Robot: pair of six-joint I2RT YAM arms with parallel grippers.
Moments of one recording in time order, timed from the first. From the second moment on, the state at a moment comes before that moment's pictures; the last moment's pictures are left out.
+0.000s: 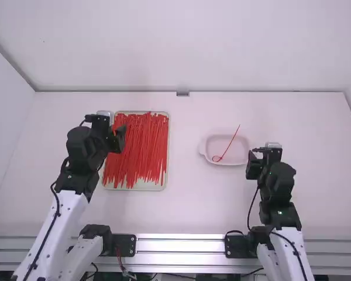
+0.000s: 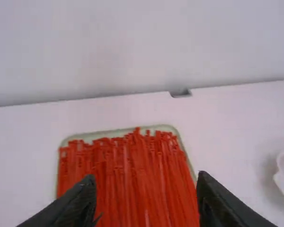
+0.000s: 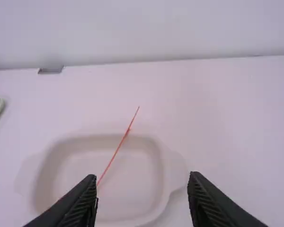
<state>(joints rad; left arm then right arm) 0.00 0.90 0.65 -0.11 0.17 0.00 0.00 0.59 0.29 -0.11 -0.02 0.01</state>
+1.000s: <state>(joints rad) 0.00 0.27 0.02 -0.11 0.00 0.00 0.00 0.07 0.01 -0.10 -0.02 0.00</state>
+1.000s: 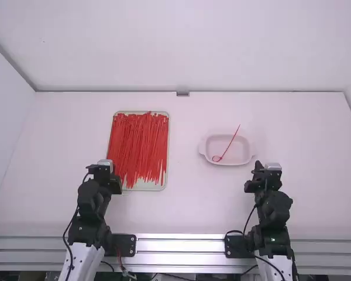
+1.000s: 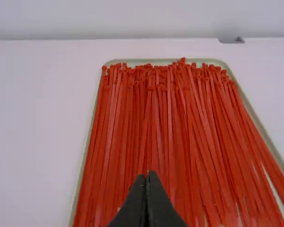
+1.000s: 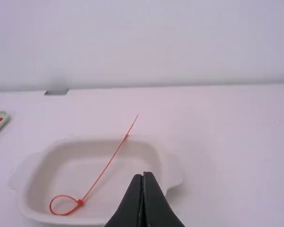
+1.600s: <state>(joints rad) 0.00 0.05 0.01 -0.10 0.00 0.00 0.00 0.01 0.01 -0.10 -0.02 -0.01</state>
